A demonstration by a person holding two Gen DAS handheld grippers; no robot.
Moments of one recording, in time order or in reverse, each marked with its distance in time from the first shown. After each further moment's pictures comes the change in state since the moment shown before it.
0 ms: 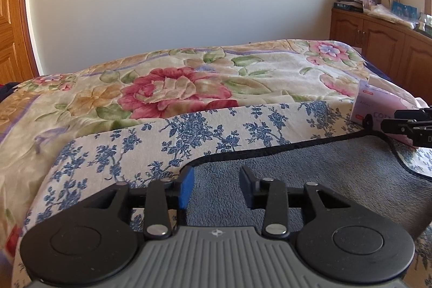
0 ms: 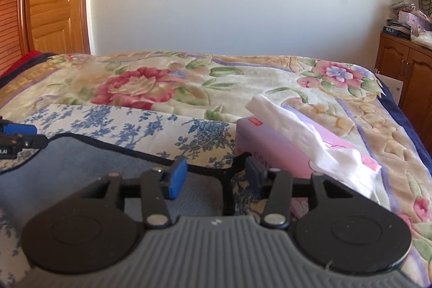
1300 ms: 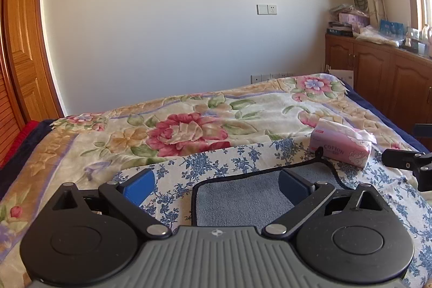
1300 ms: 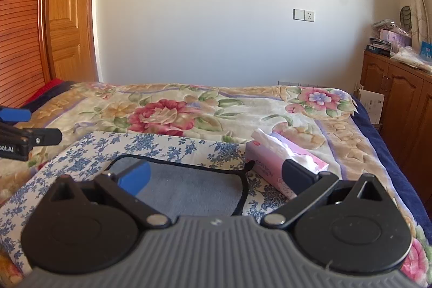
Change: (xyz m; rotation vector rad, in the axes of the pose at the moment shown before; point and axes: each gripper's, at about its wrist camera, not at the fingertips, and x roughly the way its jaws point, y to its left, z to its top) left arm -0.179 -0.036 0.027 0.037 -0.118 0.058; right arm -0.151 0.044 0.017 0.034 -0.087 -0.022
